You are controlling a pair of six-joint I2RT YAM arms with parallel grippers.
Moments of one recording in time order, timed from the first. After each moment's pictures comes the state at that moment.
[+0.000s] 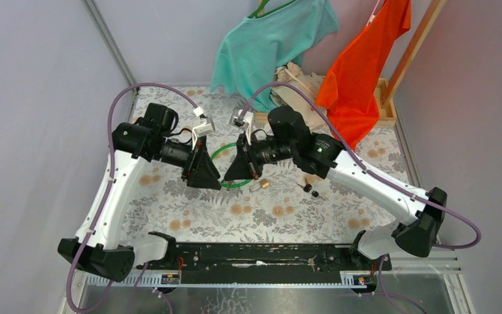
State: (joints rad) left arm -0.25 1.22 1.46 -1.43 1.14 0.54; right arm 0.94 1.45 1.46 -0.42 -0.66 0.25
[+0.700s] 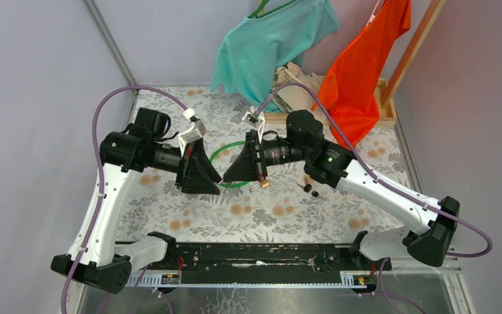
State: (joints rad) left arm -0.25 1.13 1.47 -1.43 1.31 0.61; right arm 0.94 1.32 1.30 -0.10 -0.76 0.47
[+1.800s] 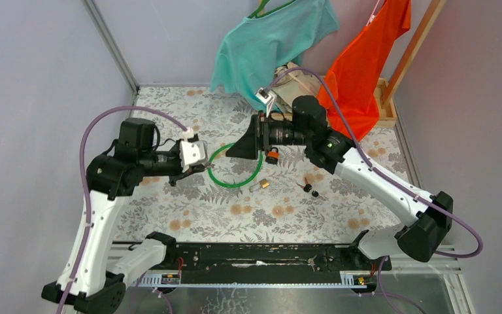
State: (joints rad) left arm -0.27 1.00 1.41 -1.25 0.80 0.81; right arm 0.82 1.39 1.33 -0.08 -0.70 0.64
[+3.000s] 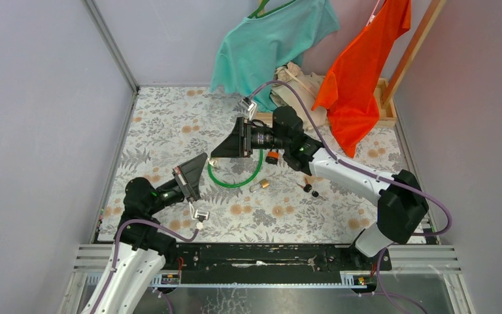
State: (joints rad) left arm -0.29 0.37 0.43 -0.06 0.73 2.08; right arm 0.81 1.58 1.22 0.32 -0.72 0.99
